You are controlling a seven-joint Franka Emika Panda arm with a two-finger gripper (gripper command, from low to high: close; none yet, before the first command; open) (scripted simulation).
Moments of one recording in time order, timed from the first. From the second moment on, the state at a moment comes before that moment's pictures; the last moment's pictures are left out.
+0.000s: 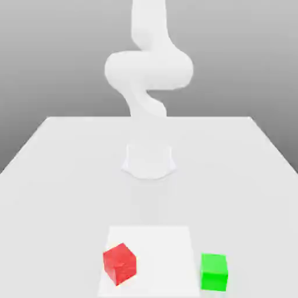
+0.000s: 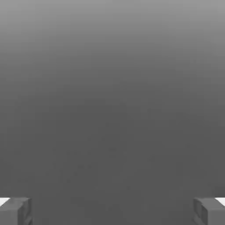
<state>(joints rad) -0.05 -0.71 0.04 -2.33 -0.02 2.34 0.89</state>
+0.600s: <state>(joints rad) -0.29 -0.05 0.15 -2.52 -0.16 2.62 1.52</state>
